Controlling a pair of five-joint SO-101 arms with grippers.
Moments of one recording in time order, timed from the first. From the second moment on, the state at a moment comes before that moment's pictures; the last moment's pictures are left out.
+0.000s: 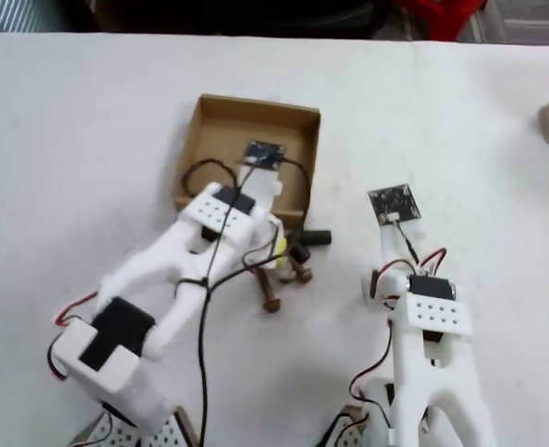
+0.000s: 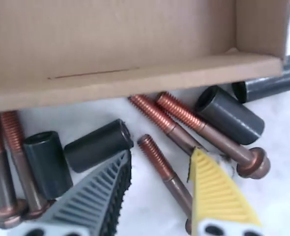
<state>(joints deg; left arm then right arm) 23.8 11.9 23.4 59.2 16.6 5.5 -38.9 68.3 46.0 22.0</state>
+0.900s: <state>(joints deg) 24.4 -3.7 42.6 49.5 15.2 5.5 -38.9 68.4 46.0 22.9</state>
